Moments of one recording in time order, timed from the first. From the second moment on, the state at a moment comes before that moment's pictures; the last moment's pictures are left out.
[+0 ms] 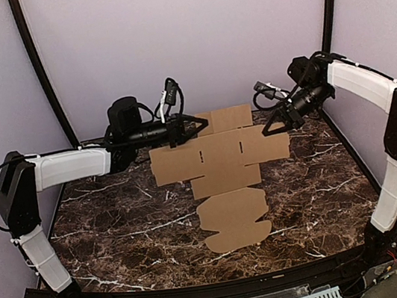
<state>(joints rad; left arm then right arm) -0.64 1.80 1.28 0.49 0.81 -0.37 0.27 1.77 1.68 -1.24 -0.98 -0.75</state>
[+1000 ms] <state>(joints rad) -0.41 1.63 0.91 0.54 0.78 -0.35 0.19 1.73 1.65 -1.26 -1.11 -0.83</state>
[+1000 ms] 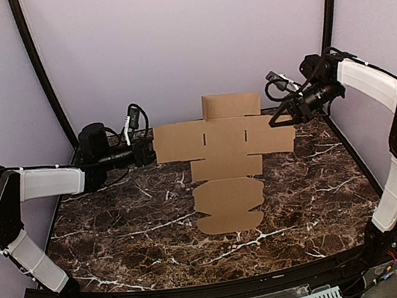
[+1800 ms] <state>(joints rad) -0.51 1.61 0.97 0.45 0.83 -0.31 0.19 1.70 1.57 -1.10 -1.04 -0.64</state>
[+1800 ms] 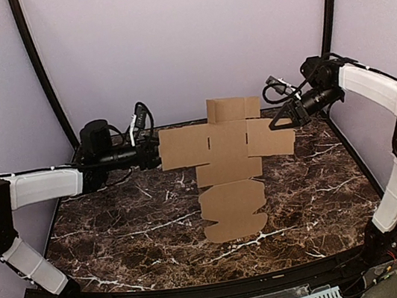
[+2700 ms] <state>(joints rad) -0.48 1.34 1.06 -0.42 0.86 0.16 0.19 1.67 1.56 -1.10 -1.01 -0.64</state>
